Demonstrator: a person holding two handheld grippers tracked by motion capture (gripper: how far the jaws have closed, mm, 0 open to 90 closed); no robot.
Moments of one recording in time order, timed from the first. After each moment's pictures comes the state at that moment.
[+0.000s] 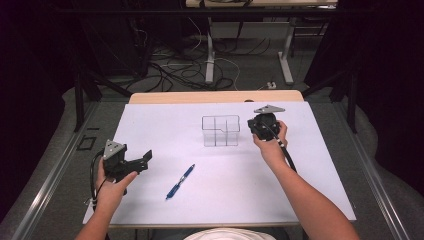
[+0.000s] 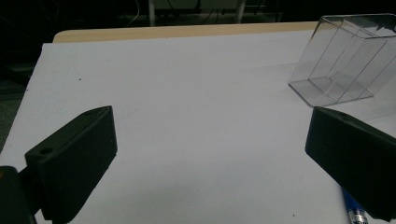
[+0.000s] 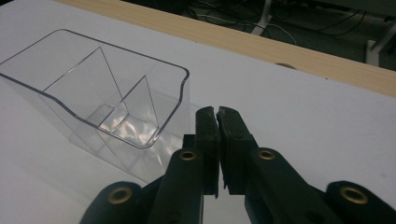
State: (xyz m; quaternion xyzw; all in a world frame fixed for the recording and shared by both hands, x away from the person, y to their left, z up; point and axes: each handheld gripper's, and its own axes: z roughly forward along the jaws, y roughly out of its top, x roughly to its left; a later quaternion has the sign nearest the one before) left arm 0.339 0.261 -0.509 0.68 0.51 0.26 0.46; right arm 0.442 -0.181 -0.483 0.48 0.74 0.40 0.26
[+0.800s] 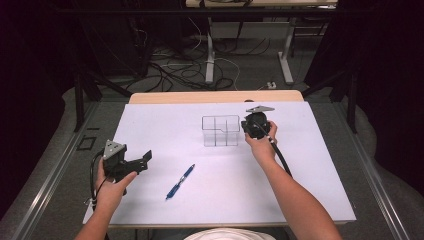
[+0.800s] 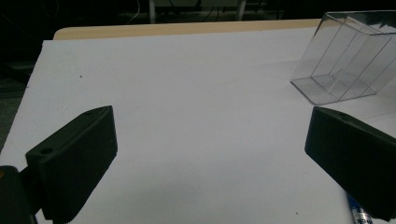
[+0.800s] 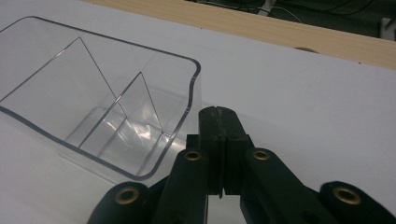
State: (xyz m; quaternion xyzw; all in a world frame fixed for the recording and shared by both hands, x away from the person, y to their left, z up) left arm 0.340 0.263 -0.511 0.68 0.51 0.26 0.45; right arm 0.465 -0.163 -0.506 0.50 0.74 0.39 0.24
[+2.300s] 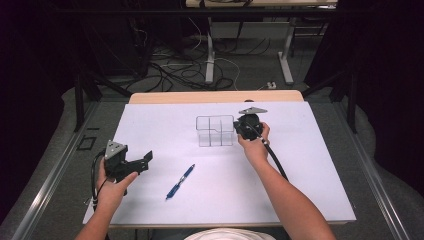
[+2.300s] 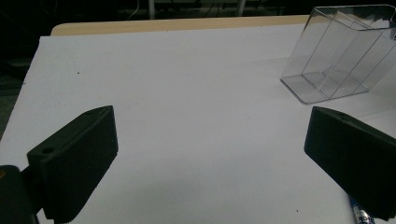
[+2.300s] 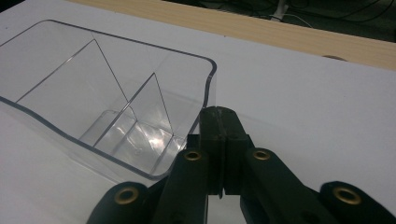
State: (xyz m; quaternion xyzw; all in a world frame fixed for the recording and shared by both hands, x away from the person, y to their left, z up) left arm 0.341 0.261 -0.513 0.69 0.51 0.25 0.45; right arm 0.464 -0.143 -0.511 0.49 0.74 0.41 0.23
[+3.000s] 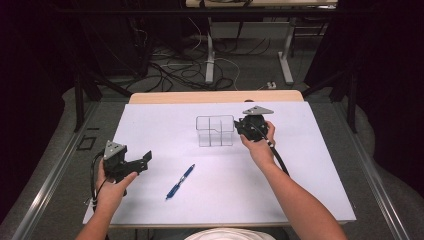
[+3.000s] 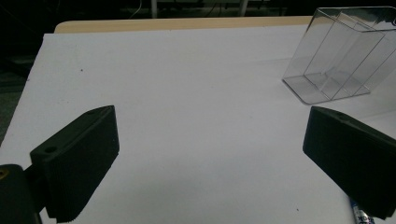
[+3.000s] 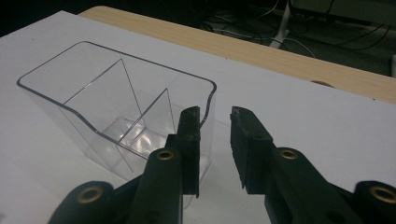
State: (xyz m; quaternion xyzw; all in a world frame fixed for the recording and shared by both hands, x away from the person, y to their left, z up) left arm 0.340 0.262 -0.512 0.68 0.52 0.25 0.45; right arm 0.445 -0.154 -0.492 0.45 0.73 0.44 0.25
